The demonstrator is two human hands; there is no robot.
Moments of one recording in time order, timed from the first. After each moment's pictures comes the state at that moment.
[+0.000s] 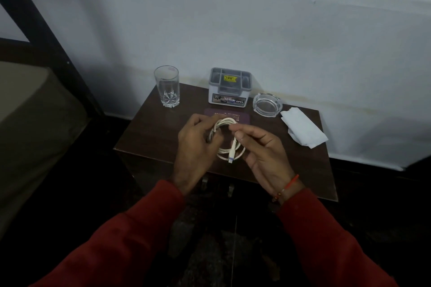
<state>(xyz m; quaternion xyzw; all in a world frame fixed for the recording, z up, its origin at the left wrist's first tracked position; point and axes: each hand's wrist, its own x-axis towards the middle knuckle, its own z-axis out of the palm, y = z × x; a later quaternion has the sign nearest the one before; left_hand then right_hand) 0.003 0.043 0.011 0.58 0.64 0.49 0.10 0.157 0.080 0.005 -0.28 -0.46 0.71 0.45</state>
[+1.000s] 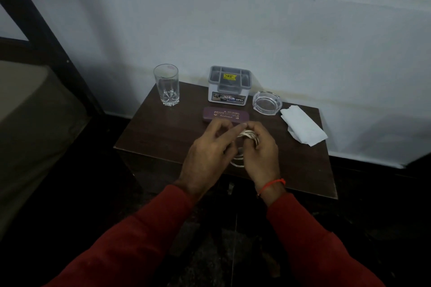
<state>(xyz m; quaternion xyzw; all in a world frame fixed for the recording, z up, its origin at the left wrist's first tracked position) 0.020 0.037 -0.006 0.70 0.55 0.45 0.00 0.143 0.077 -0.007 -0.50 -0.64 0.34 0.48</state>
